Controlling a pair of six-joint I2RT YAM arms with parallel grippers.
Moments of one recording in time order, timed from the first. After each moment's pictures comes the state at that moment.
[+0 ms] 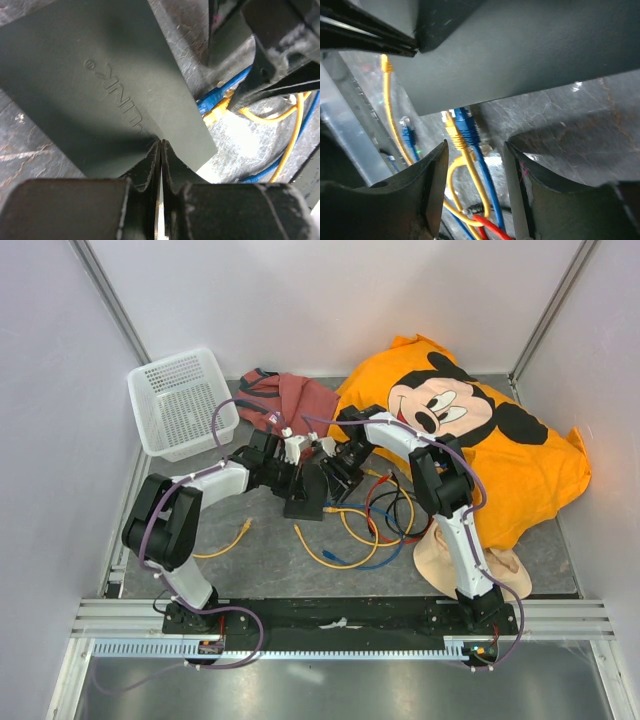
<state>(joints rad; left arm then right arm) -0.40 1.71 0.96 -0.21 0.51 -0.06 0.53 2.36 1.91 -1.11 -0.70 -0.33</state>
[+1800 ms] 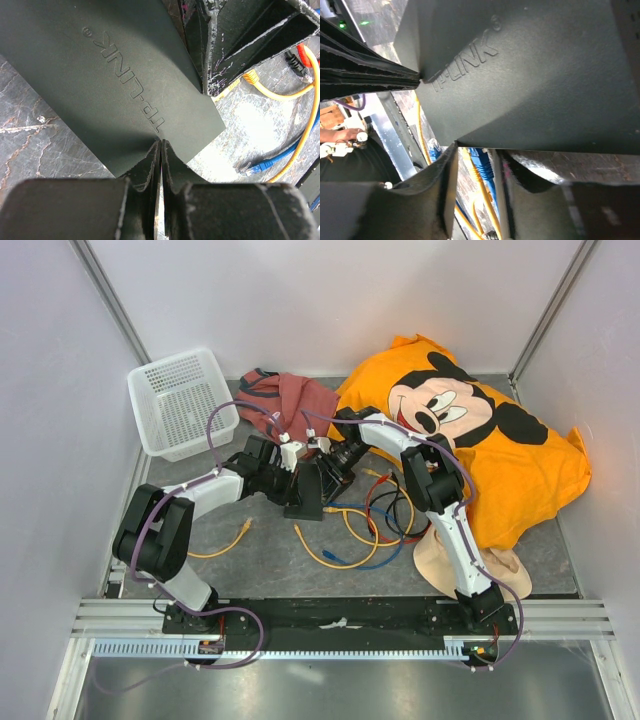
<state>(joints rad) -0.40 1.62 0.87 -0.21 0.48 0.02 0.53 2.48 2.01 -1.11 -0.85 -0.21</state>
